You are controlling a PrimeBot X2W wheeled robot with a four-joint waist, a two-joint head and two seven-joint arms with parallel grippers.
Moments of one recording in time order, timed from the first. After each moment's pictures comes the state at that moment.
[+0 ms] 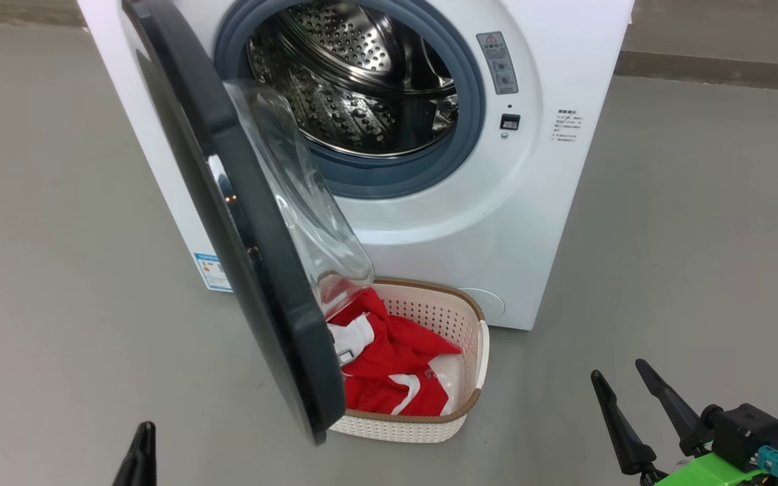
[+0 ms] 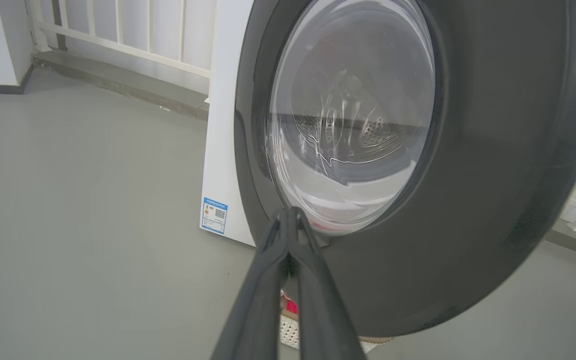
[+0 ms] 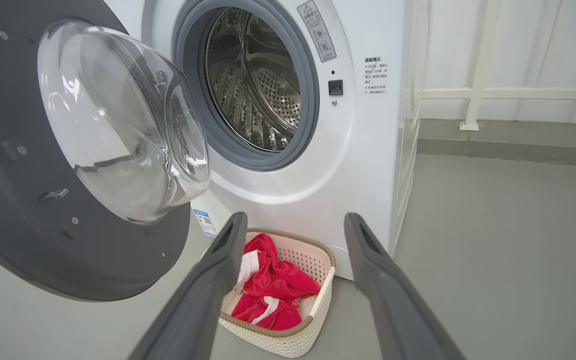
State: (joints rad) left arm 0.11 0.09 0.07 0.19 -0.41 -0.13 -0.25; right arm 0.04 -0.21 0.17 0.24 0.48 0.12 -0.26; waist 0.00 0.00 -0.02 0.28
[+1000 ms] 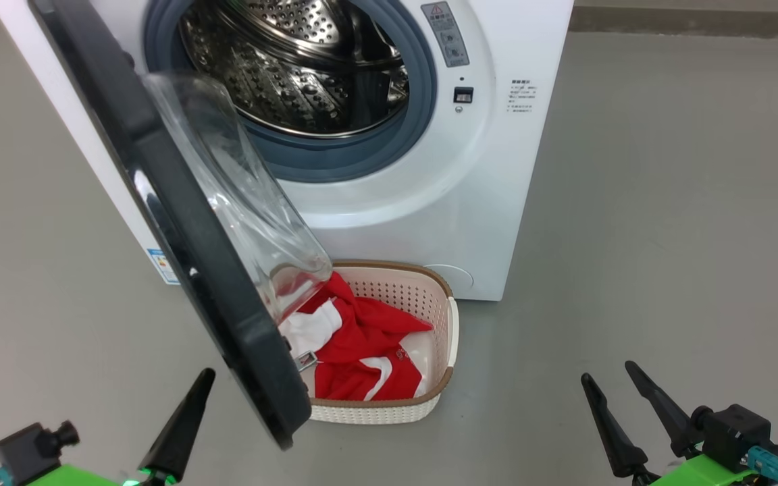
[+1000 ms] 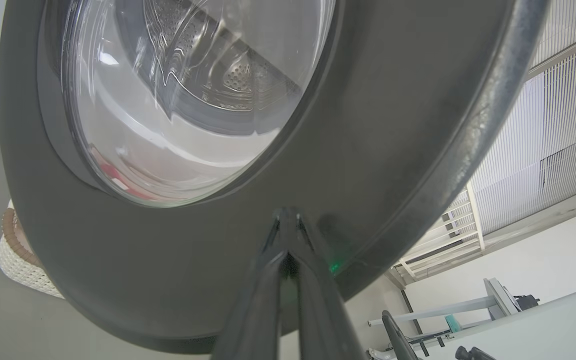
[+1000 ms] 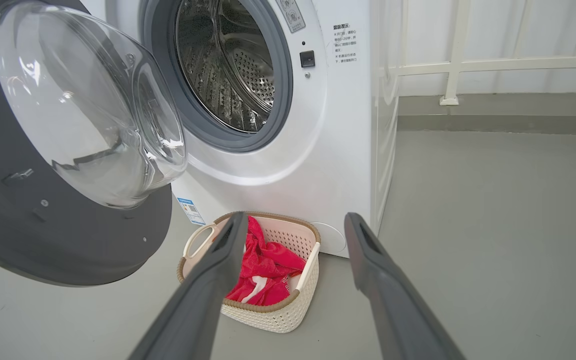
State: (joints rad) left arm -0.08 0.52 -0.43 0.01 -1.48 -0.12 -0.22; right arm 0.04 -0.21 0.20 0.24 0.48 0.12 -0.26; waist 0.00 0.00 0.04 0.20
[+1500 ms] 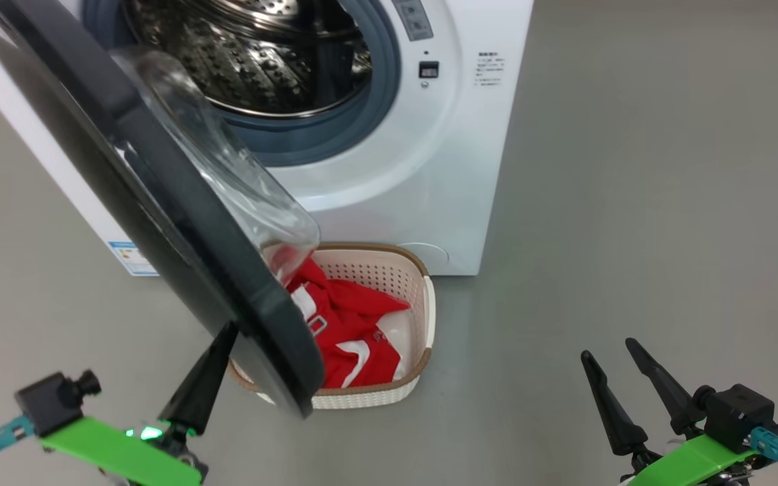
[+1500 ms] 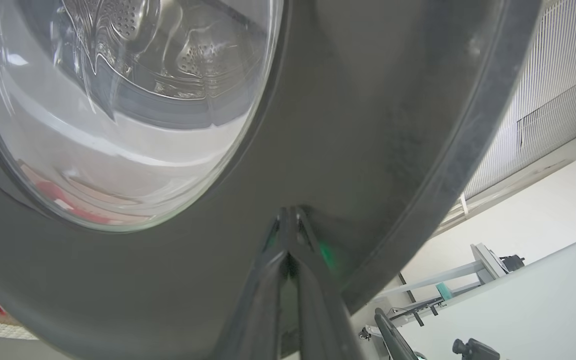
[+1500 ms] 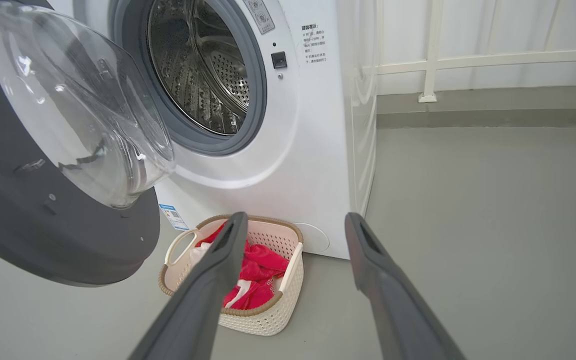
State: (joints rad) left arm -0.24 0.53 -0.53 0.02 -1.45 -0.12 -0.25; right arm -0.01 -0.21 0.20 0.23 0.48 0.12 -0.26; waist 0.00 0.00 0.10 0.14
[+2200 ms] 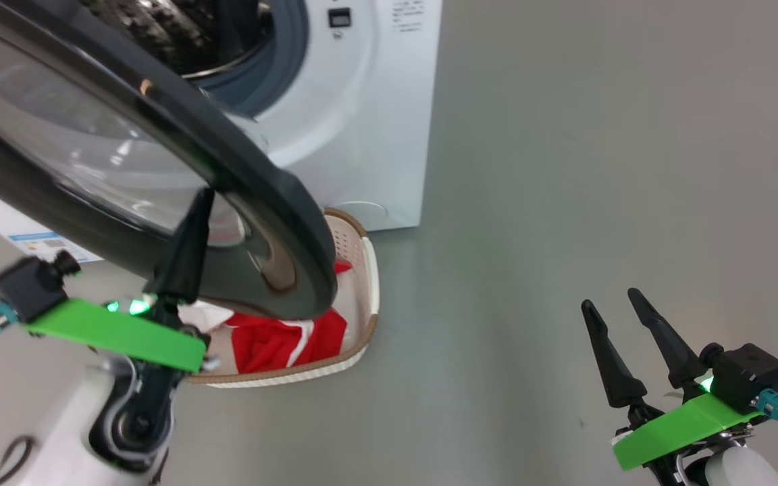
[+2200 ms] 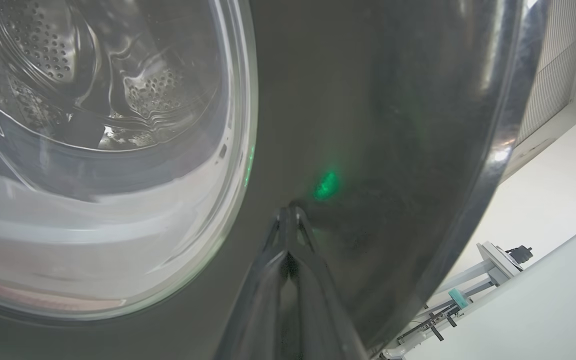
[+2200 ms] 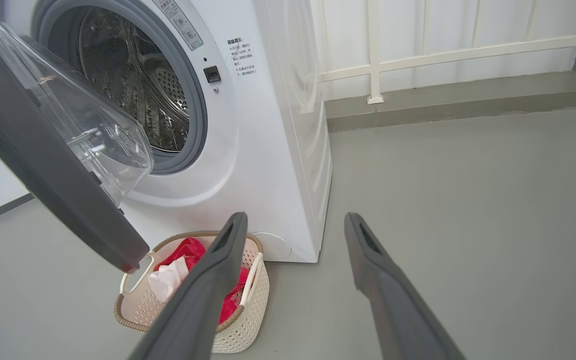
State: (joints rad) left arm -0.52 0.36 -0.44 0.22 -1.27 -0.12 -0.25; right arm -0.09 -0.18 0.16 0.21 0.48 0.12 -0.26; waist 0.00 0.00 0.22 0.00
